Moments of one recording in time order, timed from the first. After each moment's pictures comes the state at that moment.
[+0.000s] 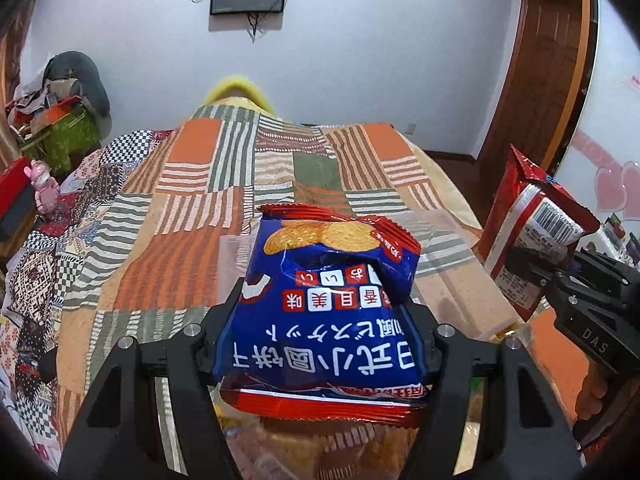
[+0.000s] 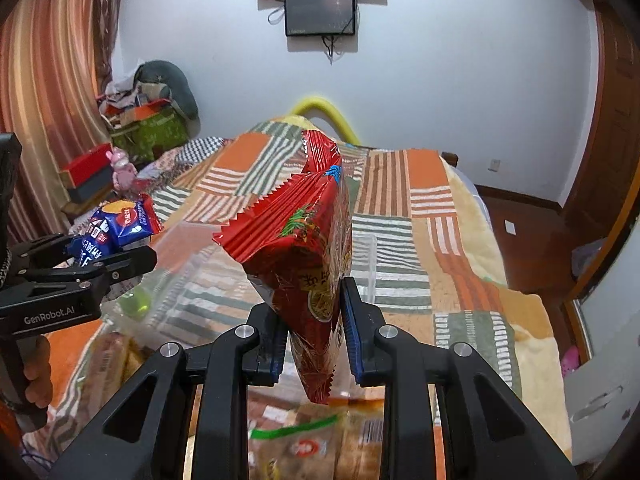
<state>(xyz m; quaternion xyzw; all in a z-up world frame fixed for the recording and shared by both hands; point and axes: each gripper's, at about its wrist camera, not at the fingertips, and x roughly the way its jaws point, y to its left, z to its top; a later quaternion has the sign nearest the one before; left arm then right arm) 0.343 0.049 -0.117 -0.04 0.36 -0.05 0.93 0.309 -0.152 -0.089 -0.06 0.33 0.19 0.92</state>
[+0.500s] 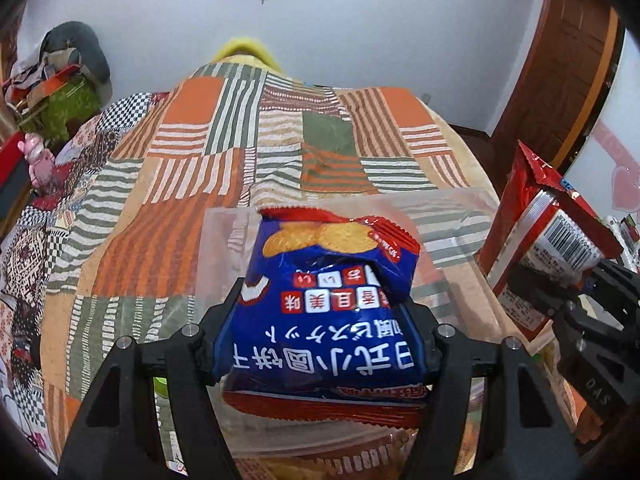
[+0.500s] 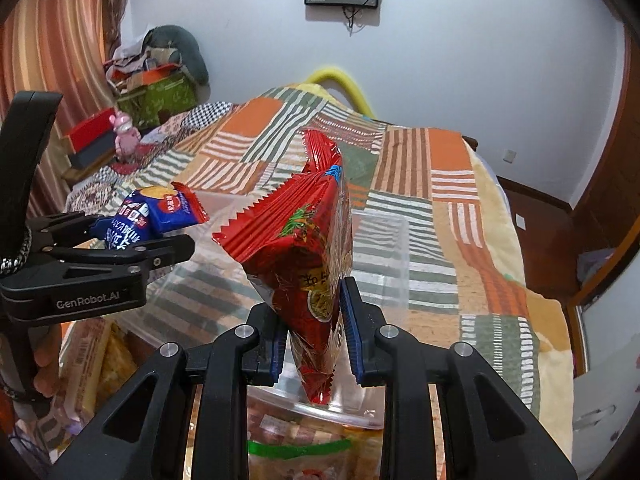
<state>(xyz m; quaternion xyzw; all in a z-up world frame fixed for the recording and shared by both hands) 0.386 0.051 -0.153 -0.06 0.42 -0.03 0.90 0.327 -0.132 -0.107 -0.10 0.37 0.22 0.90</state>
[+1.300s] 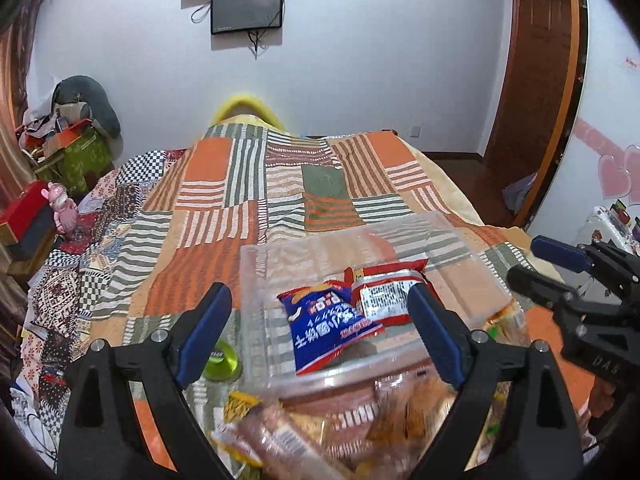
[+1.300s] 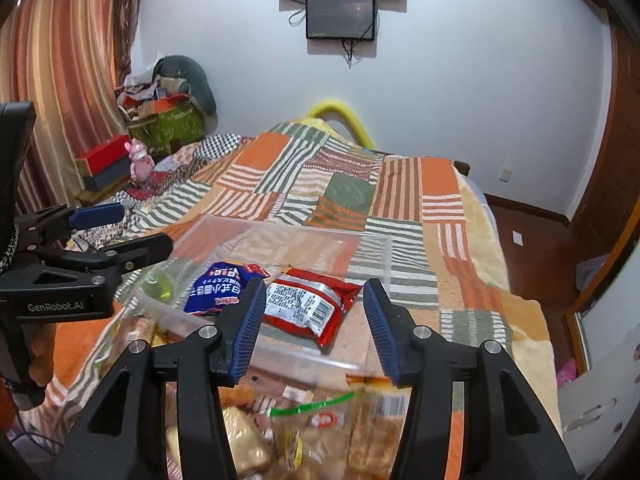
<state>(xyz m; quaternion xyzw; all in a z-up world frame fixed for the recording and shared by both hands) 0.302 0.047 -0.085 -0.01 0.34 -0.03 0.94 0.275 -0.164 -0.064 -0.07 0.32 0.22 0.92</state>
